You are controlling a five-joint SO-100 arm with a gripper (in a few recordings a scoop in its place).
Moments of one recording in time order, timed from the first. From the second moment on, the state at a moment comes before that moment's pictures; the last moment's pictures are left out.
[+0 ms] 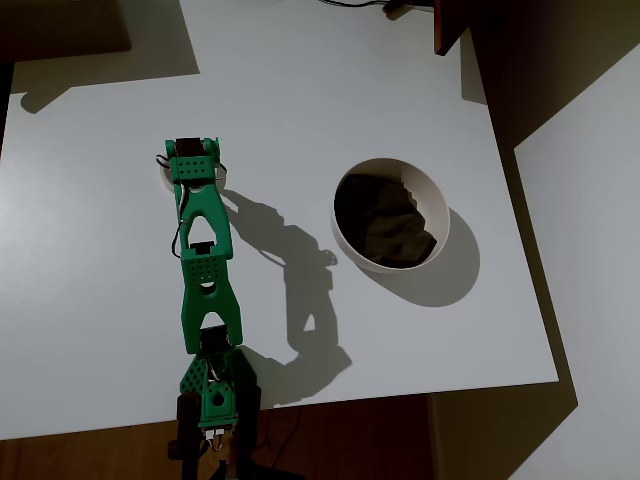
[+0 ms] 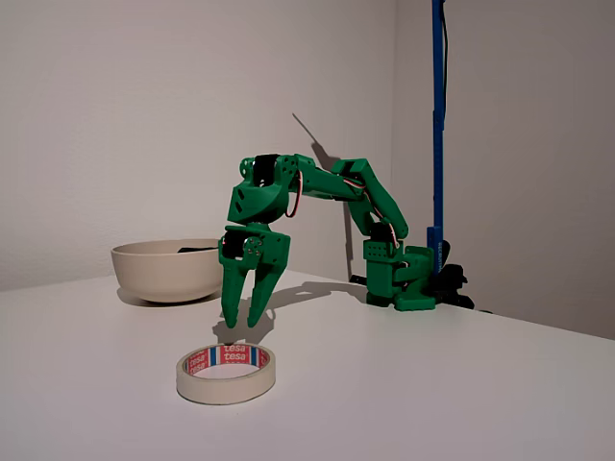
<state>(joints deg) -5.1 51.9 40.1 80.9 5.1</state>
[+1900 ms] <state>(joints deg) -7.2 46.8 38.2 81.3 6.9</state>
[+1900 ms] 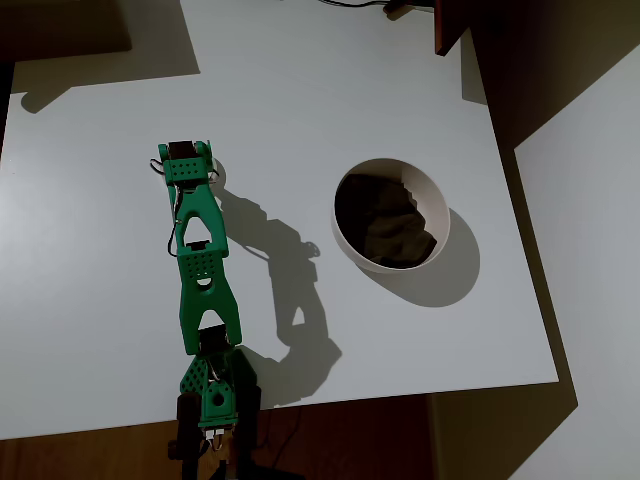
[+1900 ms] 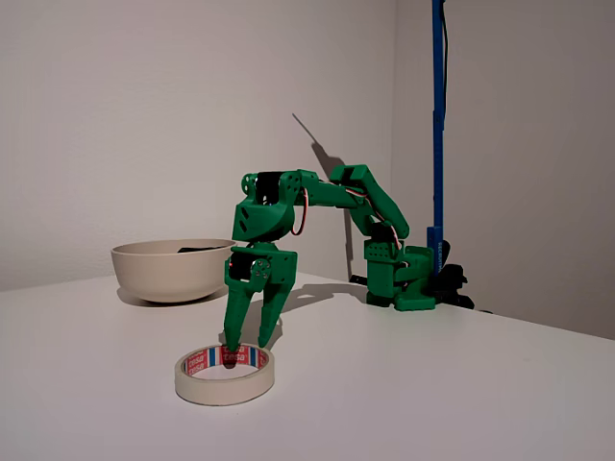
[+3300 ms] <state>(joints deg) -10.3 43.1 38.3 83.3 9.7</state>
